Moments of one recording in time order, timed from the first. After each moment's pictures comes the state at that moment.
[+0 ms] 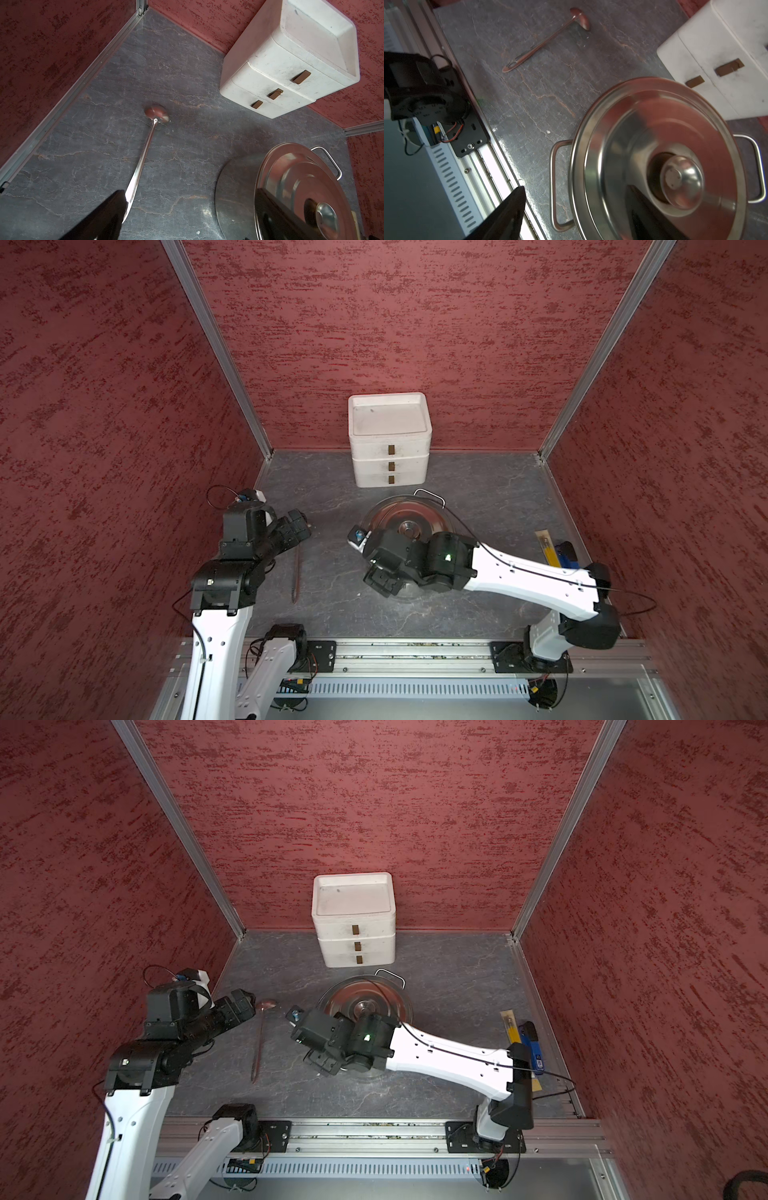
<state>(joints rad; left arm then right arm) 0.01 0.78 1.17 -1.09 0.00 -0.47 1.24 1.62 1.73 -1.03 0.26 0.18</state>
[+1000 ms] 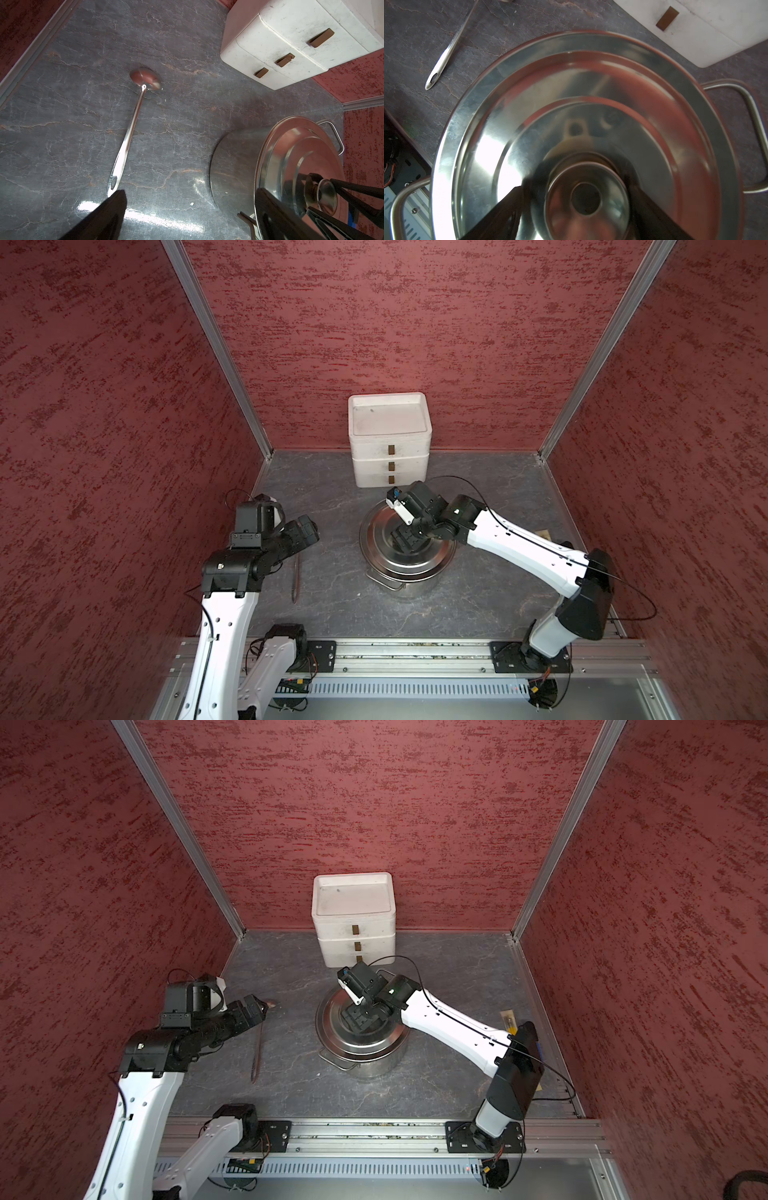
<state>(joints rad) 0.01 0.83 1.13 -1.15 0.11 -0.50 0.91 1.65 1.55 -0.91 0.08 0.13</state>
